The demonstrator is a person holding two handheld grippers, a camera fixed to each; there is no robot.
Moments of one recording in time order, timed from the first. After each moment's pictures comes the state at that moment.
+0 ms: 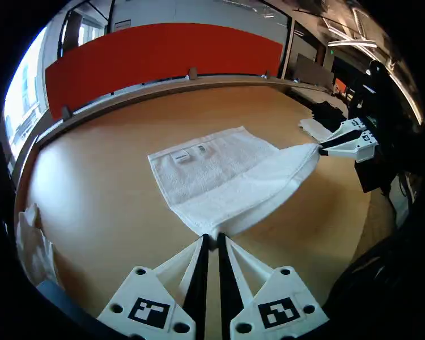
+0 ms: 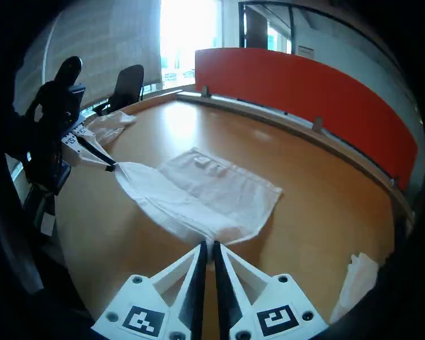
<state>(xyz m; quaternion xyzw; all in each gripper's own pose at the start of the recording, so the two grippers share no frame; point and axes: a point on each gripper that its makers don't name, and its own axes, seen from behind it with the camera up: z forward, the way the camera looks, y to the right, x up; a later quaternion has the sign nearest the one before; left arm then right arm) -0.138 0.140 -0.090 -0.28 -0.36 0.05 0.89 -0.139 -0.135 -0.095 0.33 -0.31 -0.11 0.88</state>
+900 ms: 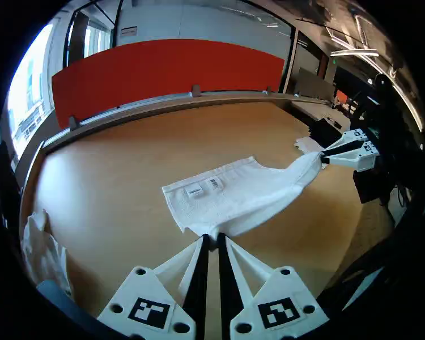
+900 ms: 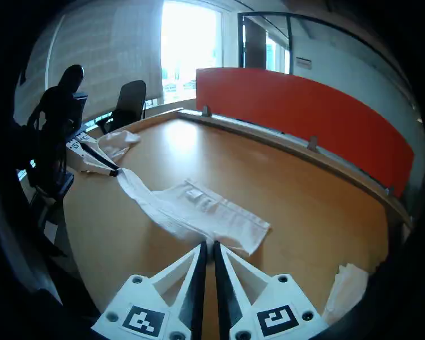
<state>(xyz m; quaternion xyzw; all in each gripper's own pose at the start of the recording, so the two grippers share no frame) -0.077 0.137 -0.096 -0.28 -0.34 0.03 0.90 -0.079 -0.132 -0.102 0.33 -0.28 -0.10 0.89</state>
